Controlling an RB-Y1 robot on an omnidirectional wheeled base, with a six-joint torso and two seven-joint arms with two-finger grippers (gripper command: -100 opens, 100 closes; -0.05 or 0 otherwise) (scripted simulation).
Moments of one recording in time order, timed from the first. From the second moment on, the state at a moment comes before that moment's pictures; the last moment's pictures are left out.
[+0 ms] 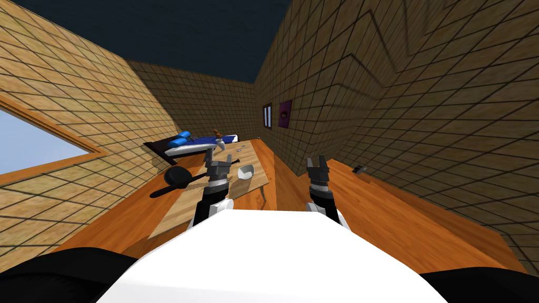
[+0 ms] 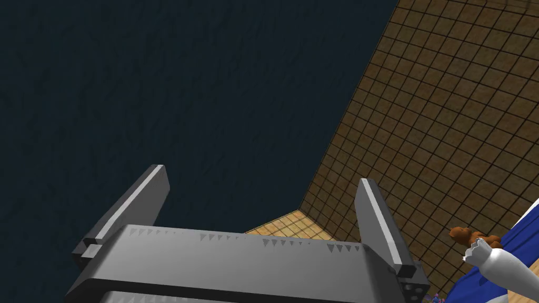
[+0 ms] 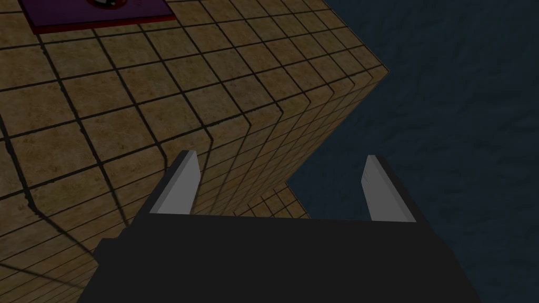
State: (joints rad) left arm 0.55 -0.04 -0.04 -2.38 0.05 -0.41 0.08; right arm 0.52 0.00 0.04 -2.20 0.08 -0.60 -0.13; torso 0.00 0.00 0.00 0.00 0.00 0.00
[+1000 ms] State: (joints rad) left arm 0.58 0.18 0.07 -2.31 0.14 -0.21 0.03; right arm 0.52 0.00 0.04 -2.20 0.08 -0.60 -0.13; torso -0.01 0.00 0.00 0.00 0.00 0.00
